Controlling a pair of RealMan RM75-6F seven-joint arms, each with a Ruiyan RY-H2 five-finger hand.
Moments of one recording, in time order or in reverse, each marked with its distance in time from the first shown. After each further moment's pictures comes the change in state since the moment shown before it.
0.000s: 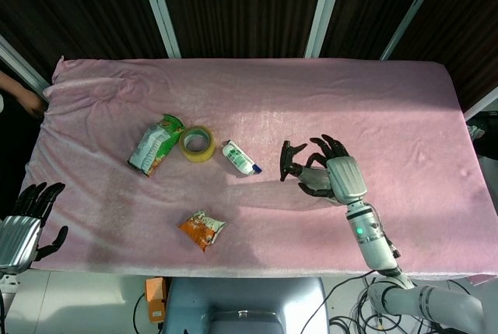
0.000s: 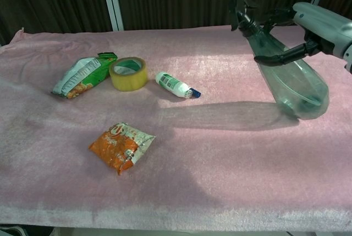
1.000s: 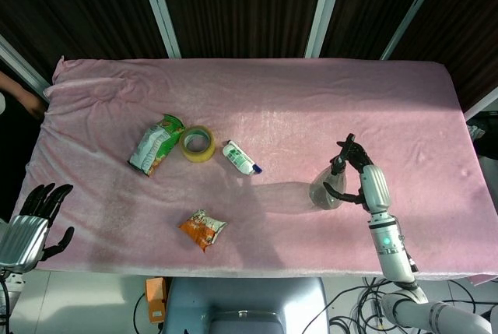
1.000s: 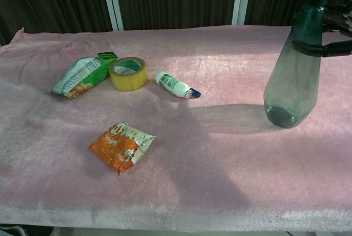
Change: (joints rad) left arm -0.016 -0.009 0.008 0.006 0.013 -0.020 0.001; right arm -0.155 -0.037 0.039 0.137 -0.121 0.072 0.465
